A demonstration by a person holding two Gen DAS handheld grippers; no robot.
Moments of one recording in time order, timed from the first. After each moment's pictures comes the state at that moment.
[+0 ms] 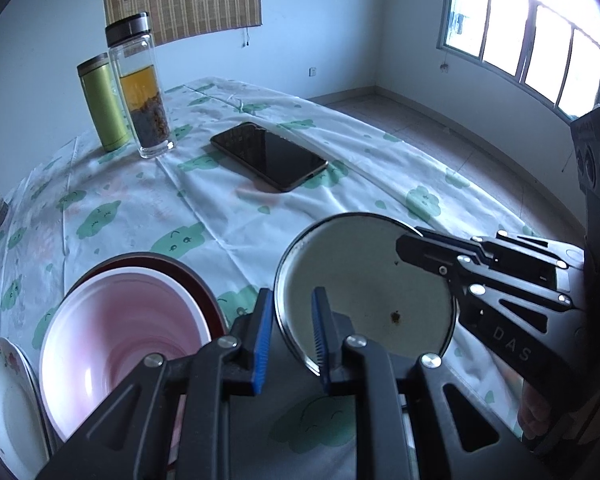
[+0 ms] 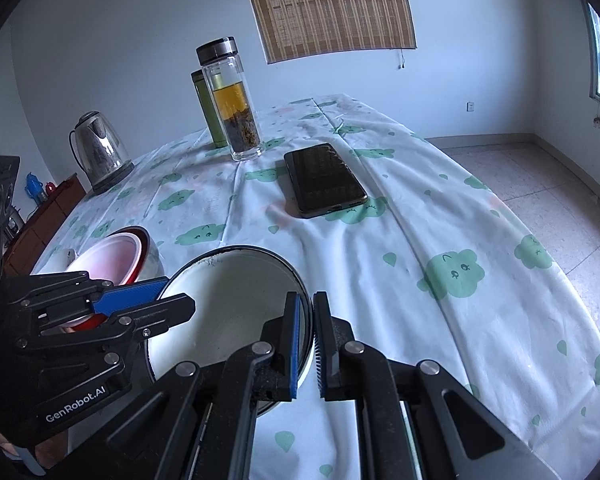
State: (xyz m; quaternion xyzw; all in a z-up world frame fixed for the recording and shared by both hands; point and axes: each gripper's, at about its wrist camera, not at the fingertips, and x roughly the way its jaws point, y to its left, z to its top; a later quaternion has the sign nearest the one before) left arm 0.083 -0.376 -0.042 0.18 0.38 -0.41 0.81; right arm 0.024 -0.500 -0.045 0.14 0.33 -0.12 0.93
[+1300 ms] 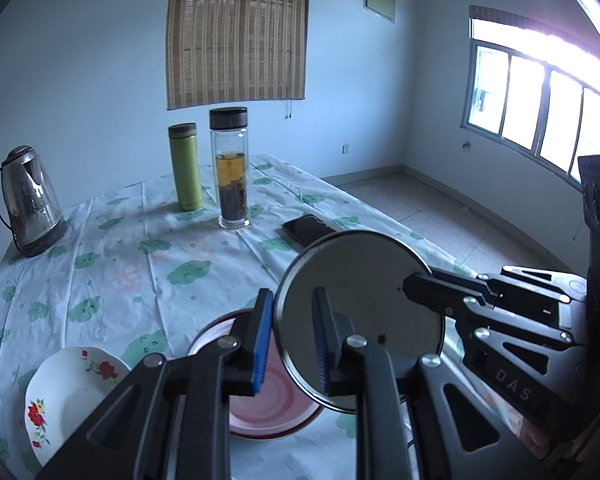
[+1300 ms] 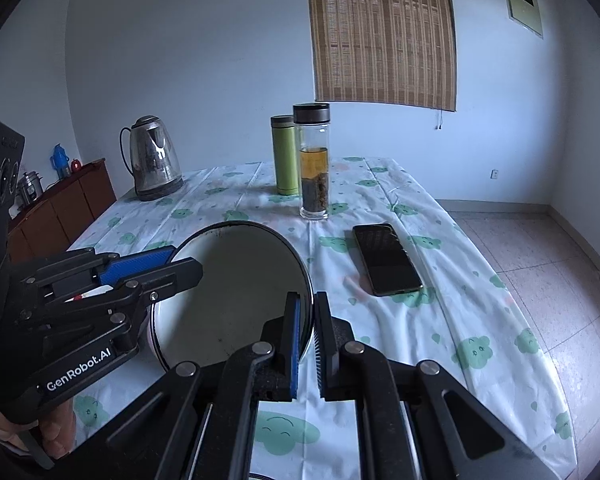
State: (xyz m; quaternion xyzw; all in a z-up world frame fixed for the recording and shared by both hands) left arm 0.096 -0.280 0.036 0.08 0.28 -0.38 0.88; right arm 0.033 -0.412 0.041 0.04 0.29 -0.08 0.95
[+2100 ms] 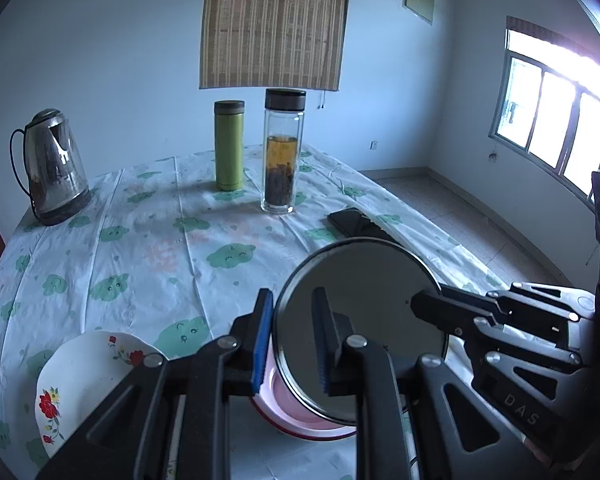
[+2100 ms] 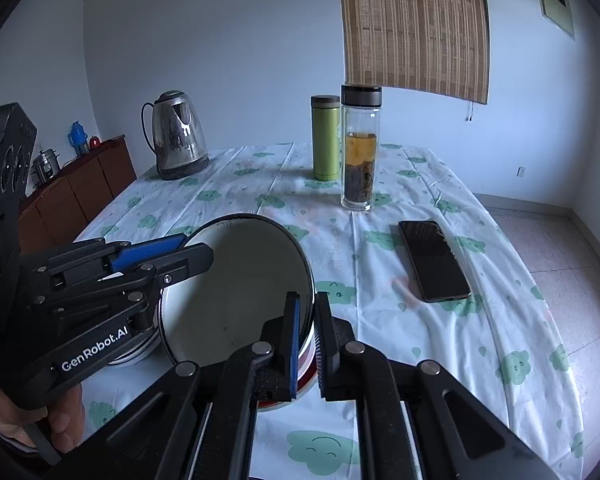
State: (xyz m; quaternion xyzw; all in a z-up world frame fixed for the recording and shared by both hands) left arm 0.136 -0.251 0.023 0.06 0.32 -0.34 0.88; right arm 0.077 -0.380 0.033 0.03 0.32 -0.04 0.94
